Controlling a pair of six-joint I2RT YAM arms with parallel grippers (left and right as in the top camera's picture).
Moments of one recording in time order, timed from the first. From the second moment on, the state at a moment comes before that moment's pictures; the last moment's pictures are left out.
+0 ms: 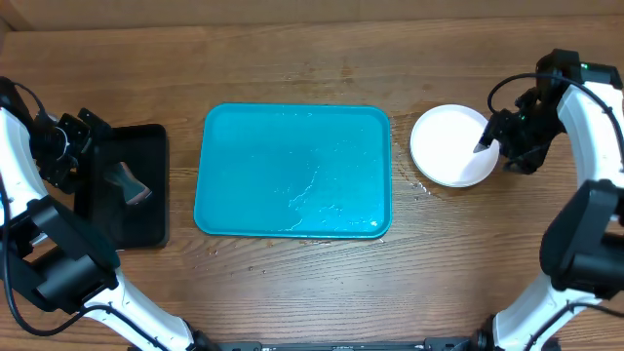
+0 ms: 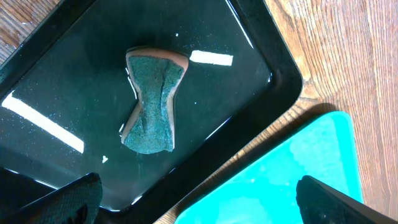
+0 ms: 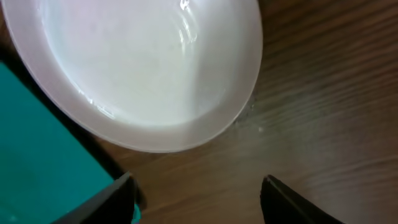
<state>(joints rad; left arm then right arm) 0.61 2.06 1.88 -1.31 0.30 -0.39 -0.21 1.95 1.64 -1.33 -0.23 0.30</state>
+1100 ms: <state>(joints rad) 0.61 2.06 1.88 -1.31 0.30 -0.39 0.04 1.10 1.62 -1.64 -0.29 0.23</state>
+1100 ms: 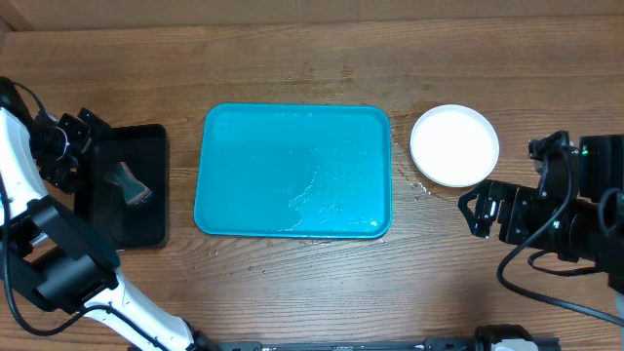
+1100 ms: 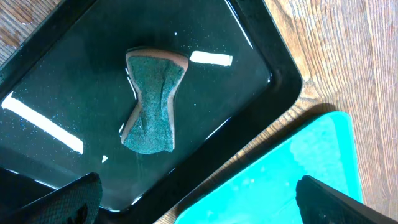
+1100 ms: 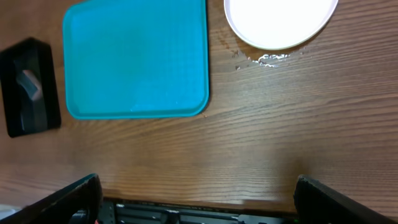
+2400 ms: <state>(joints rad) 0.61 2.06 1.88 -1.31 0.30 -0.39 0.04 0.01 0.02 -0.03 -0.21 0.17</state>
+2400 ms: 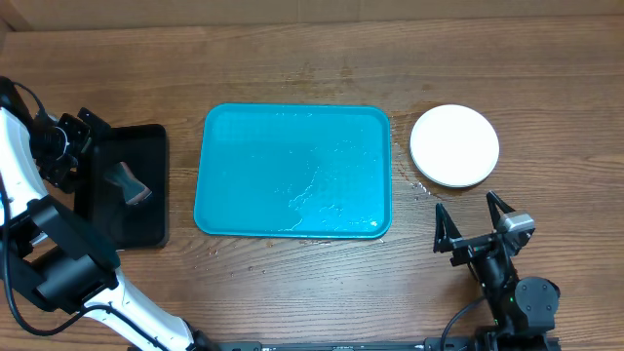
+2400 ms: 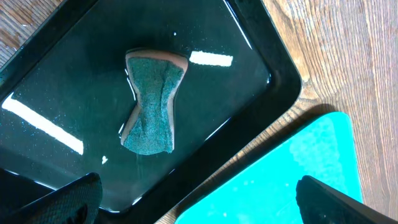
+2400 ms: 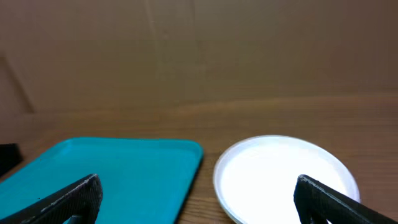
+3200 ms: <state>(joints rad) 0.61 2.06 1.88 -1.31 0.30 -0.39 0.04 0.01 0.02 -0.03 -0.06 0.17</state>
